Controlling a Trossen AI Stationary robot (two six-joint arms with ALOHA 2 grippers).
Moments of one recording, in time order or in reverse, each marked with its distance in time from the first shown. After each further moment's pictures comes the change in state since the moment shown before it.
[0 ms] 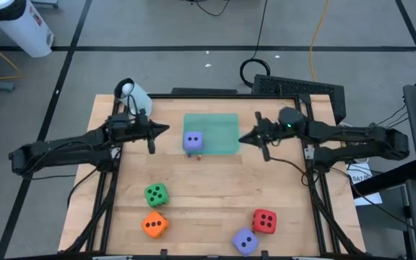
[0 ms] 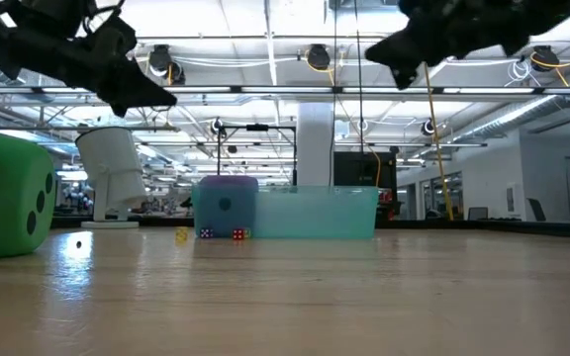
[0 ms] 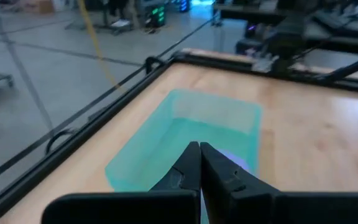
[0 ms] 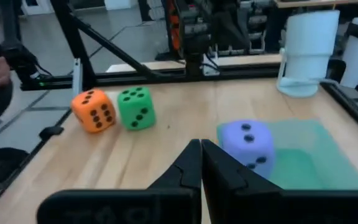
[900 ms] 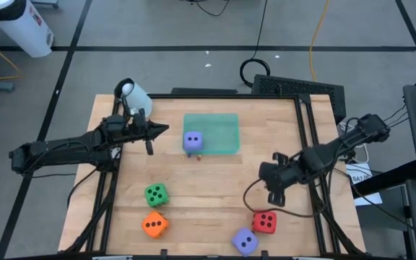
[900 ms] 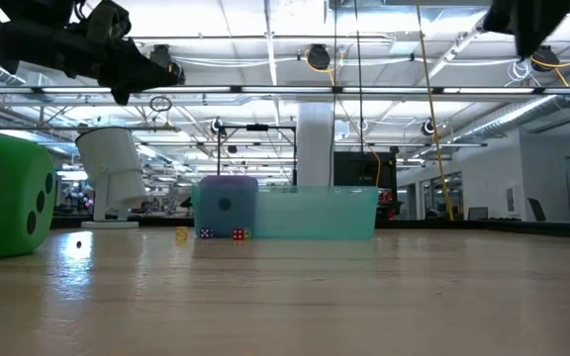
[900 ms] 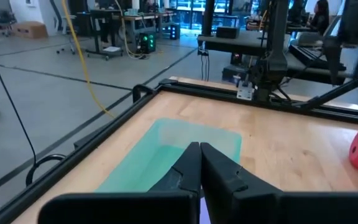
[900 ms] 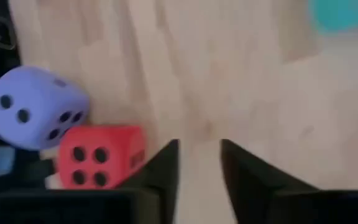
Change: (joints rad) left arm -0.047 -0.030 0.000 0.076 -0.023 -0.030; right arm 0.727 0.332 0.591 -1.224 0.450 0.713
